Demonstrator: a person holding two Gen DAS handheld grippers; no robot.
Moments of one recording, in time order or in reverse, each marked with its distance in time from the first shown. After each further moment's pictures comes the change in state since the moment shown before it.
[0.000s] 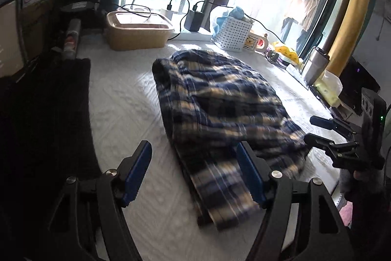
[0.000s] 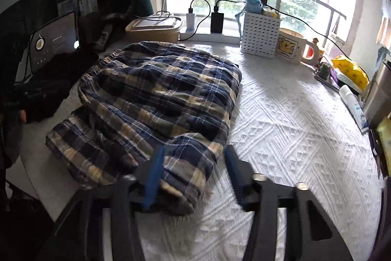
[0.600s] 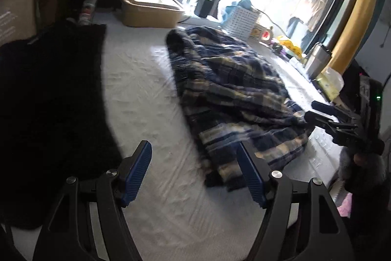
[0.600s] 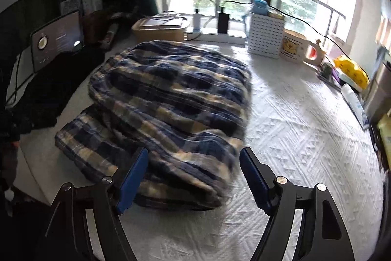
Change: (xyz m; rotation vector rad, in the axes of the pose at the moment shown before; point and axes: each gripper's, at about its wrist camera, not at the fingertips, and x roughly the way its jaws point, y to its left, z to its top) left arm -0.004 0.010 -0.033 -0.059 0.034 -0.019; right arm 0.004 0.008 -0.002 0.028 0.015 -0.030
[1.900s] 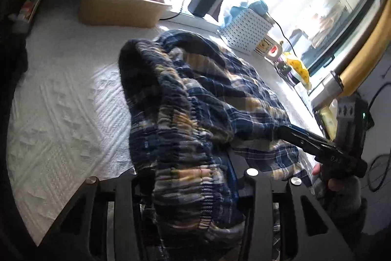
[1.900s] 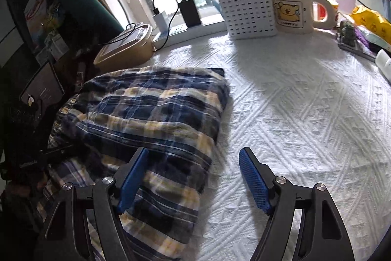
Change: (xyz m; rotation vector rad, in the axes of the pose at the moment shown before) left arm 0.099 -0.014 0.082 -0.126 0.048 -0.070; right arm 0.105 -0.078 0.061 0.213 0.043 0.226
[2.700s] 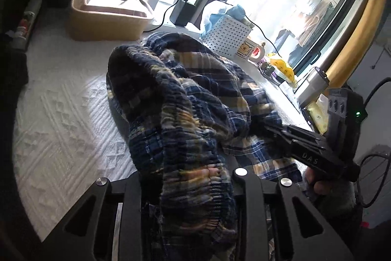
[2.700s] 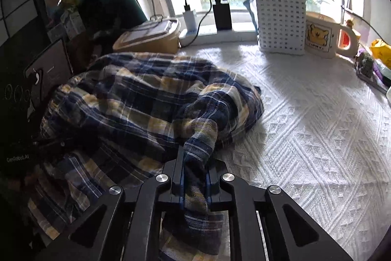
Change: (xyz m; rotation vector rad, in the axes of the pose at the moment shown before) left arm -0.025 -0.013 -0.009 0.059 -0.061 -0.037; right arm -0.007 0.043 -0.008 -0.136 -0.054 -0.021
